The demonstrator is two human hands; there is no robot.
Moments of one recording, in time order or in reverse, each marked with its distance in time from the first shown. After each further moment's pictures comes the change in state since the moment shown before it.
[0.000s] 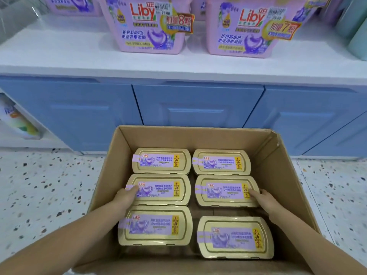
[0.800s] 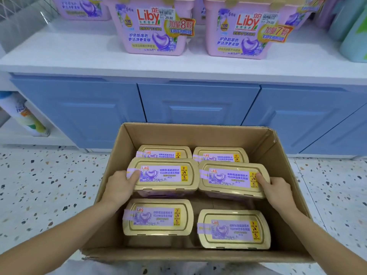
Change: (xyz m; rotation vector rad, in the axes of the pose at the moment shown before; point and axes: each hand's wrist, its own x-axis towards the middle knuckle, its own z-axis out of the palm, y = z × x) left_hand -0.048 0.019 -0.033 0.273 0.152 0.484; right_hand -0.054 -0.022 -0.019 -0.301 0.298 -0.446
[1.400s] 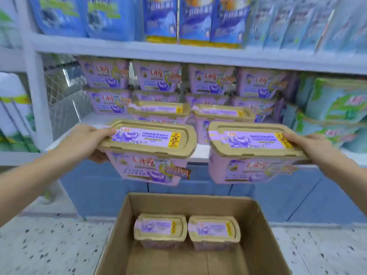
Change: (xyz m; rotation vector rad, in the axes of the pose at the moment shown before) left_hand -0.029 0.217 -0.218 -0.265 0.174 0.320; right_hand -0.019 -0.227 -0.221 0.292 0.177 -0.285
